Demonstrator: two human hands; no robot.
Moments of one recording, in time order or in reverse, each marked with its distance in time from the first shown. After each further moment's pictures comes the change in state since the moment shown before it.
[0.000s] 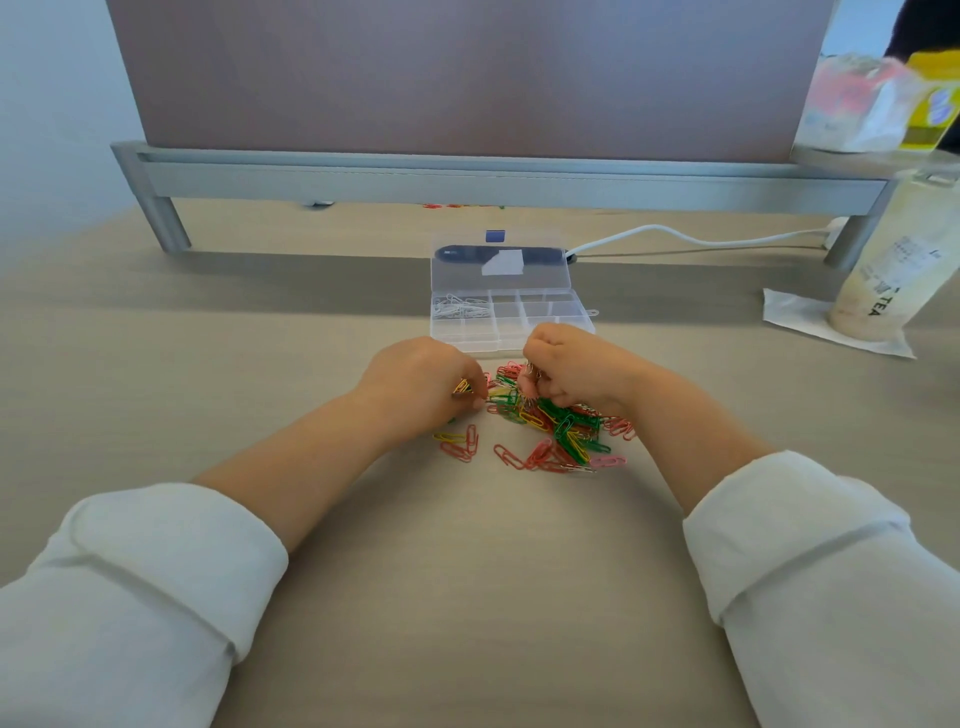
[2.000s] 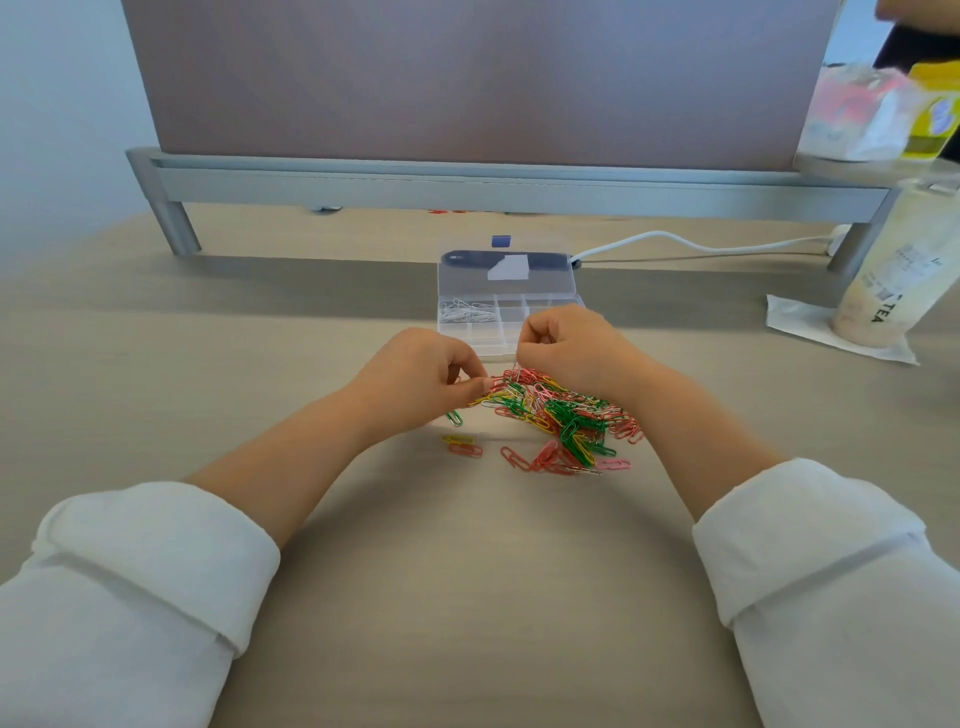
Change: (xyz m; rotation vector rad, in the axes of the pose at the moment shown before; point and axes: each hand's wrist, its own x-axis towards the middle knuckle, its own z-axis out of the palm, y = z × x) left_hand -0.009 -0.007 -0.009 -0.451 0.075 -0.070; right_hand -0.010 -0.016 -0.003 -0.211 0.212 -0.195
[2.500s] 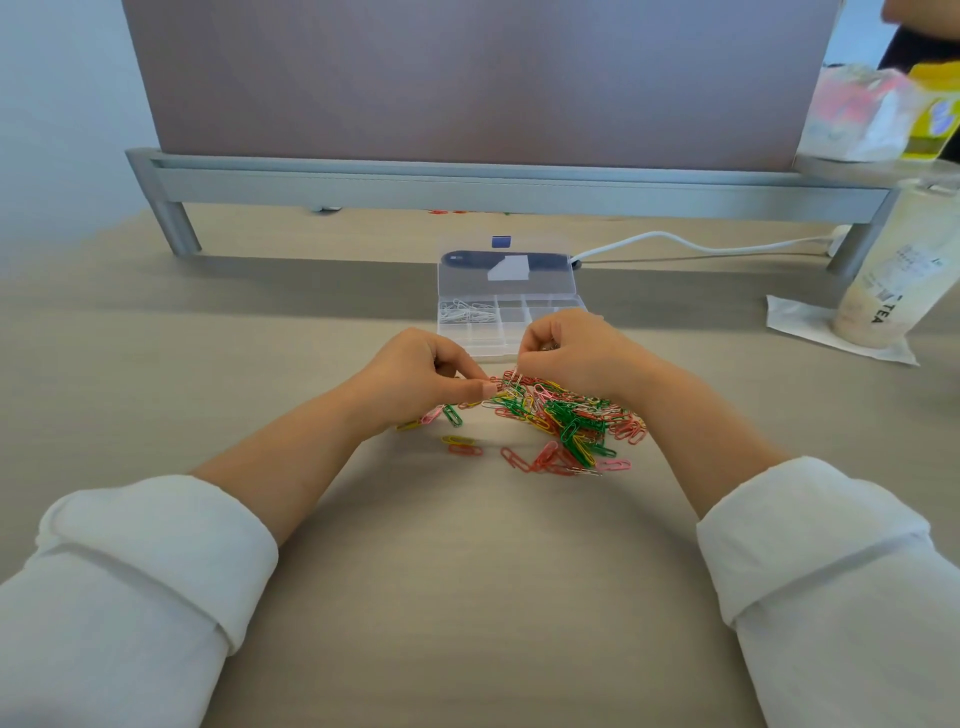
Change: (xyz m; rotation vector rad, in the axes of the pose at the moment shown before) left_hand -0.001 -0.004 -0.001 -0.482 -0.076 -0.176; right_hand 0.000 0.003 -0.003 0.040 -0.075 0.042
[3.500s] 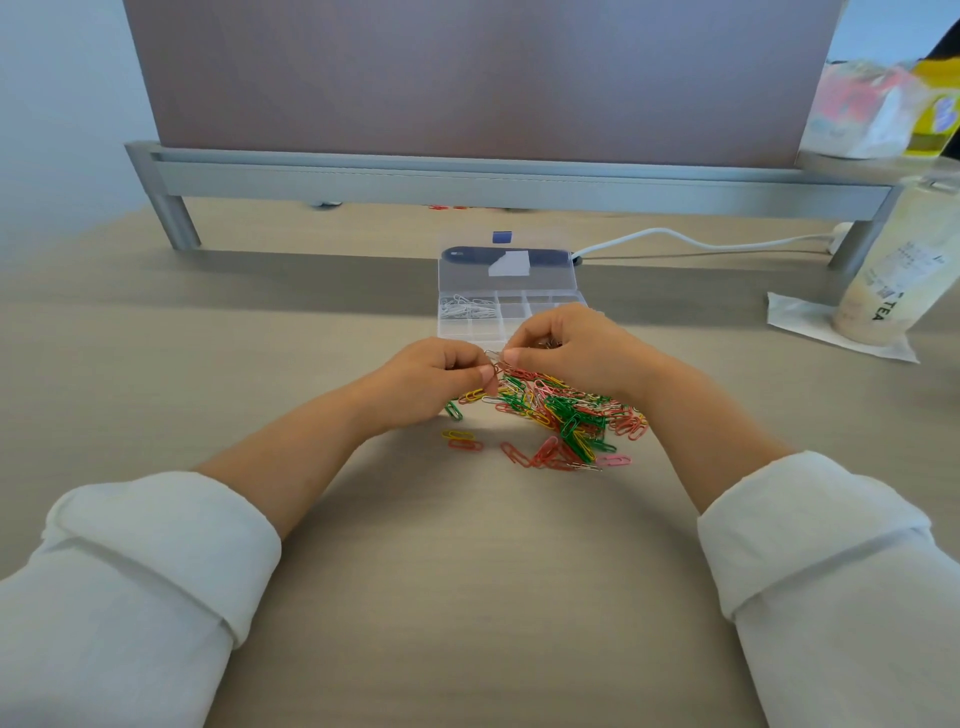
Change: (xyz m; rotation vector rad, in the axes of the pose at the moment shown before) left_hand 0.001 -0.001 0.007 0.056 -0.111 0.046; right_hand 0.001 0.008 0.000 0.056 -0.029 -0.170
